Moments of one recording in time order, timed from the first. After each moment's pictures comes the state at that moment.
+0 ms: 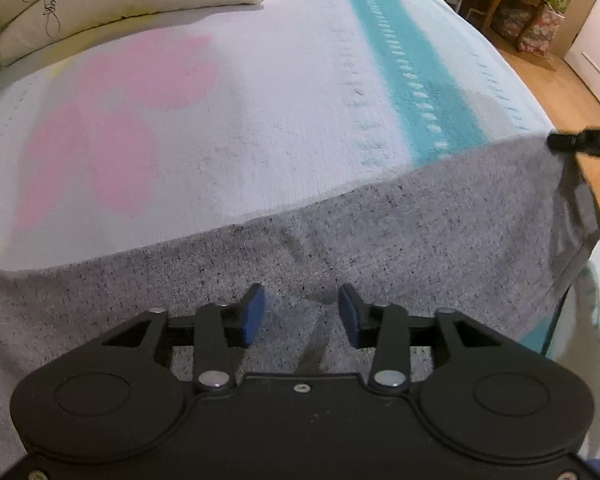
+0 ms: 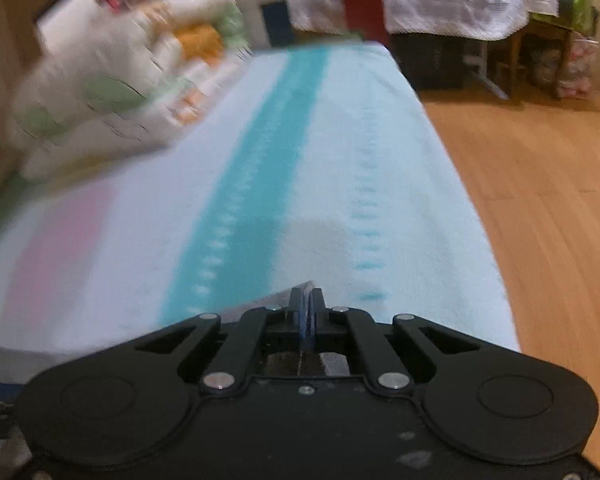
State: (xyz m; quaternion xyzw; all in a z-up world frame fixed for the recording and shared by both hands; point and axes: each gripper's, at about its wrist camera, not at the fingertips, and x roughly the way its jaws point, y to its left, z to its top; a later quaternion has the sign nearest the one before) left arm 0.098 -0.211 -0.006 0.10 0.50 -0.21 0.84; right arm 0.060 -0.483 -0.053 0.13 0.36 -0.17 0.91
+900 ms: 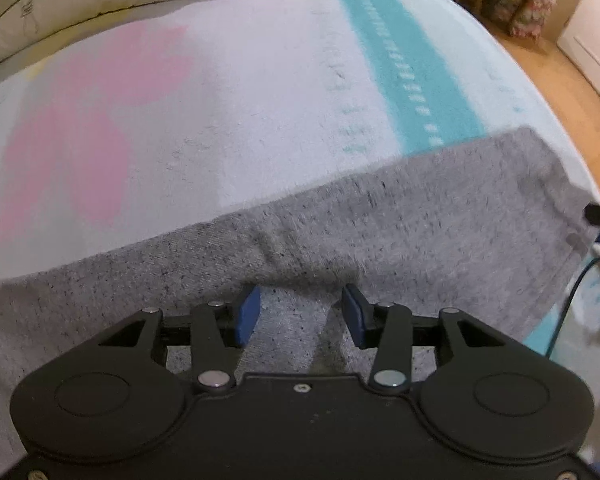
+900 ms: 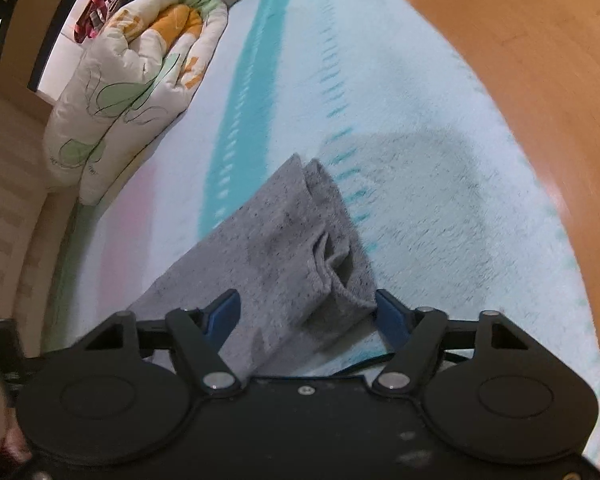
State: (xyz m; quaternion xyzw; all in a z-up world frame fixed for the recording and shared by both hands) left arm 0.104 -0.223 -0.018 0.11 0.50 -0.23 0.83; right arm -0.040 -0.520 -0.105 0.36 0.38 -0.07 0.85
